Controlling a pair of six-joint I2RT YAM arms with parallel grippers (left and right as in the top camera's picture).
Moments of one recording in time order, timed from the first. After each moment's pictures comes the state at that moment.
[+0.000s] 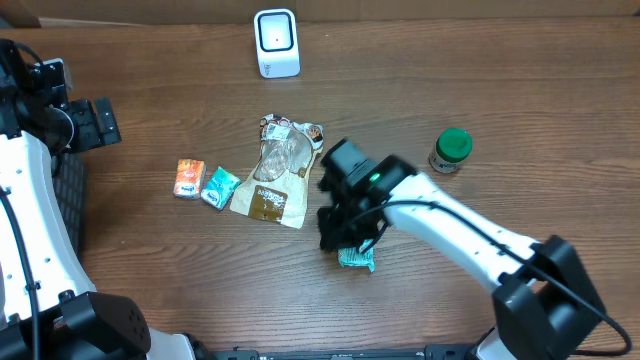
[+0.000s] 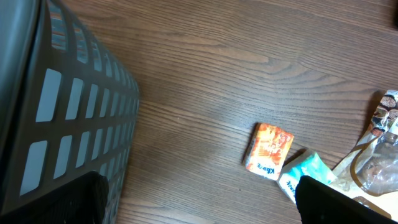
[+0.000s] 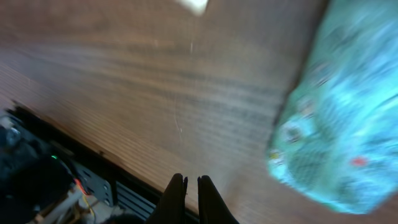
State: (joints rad) left arm 0.42 1.66 1.74 -1.18 0.05 0.11; right arm 0.73 1.73 1.21 -0.93 -0.44 0.50
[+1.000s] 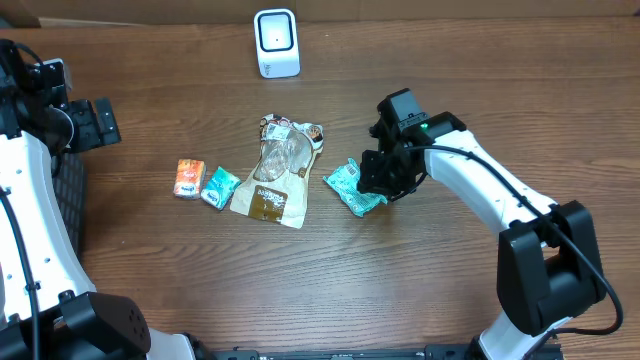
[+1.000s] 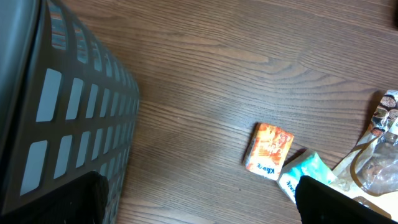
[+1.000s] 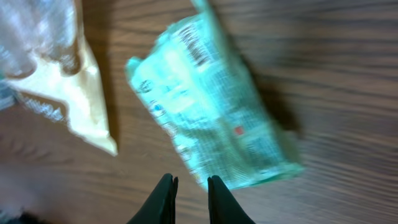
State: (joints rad) left arm 0.42 1.66 1.74 -1.18 0.05 0.11; right arm 0.40 1.83 1.31 -0.87 -0.37 0.43
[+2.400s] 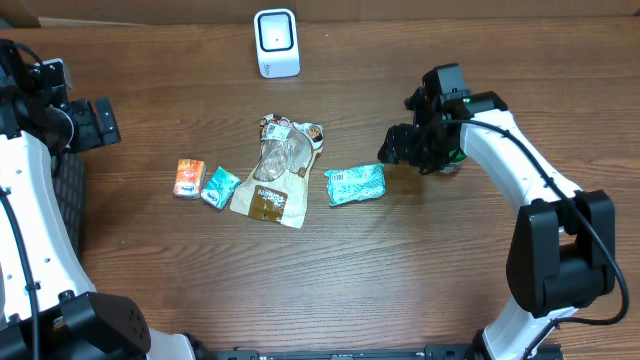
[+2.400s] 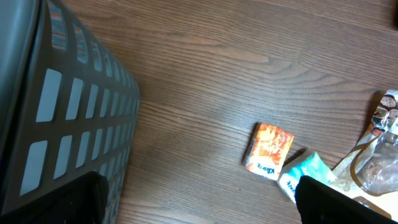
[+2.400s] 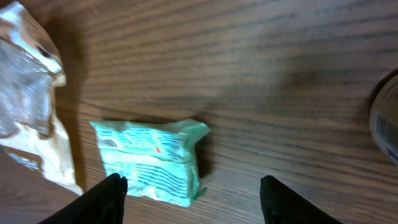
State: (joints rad) left arm 0.42 1.66 1.74 -1.18 0.04 0.11; right arm 0.20 1.88 1.38 -0.86 -0.33 0.25
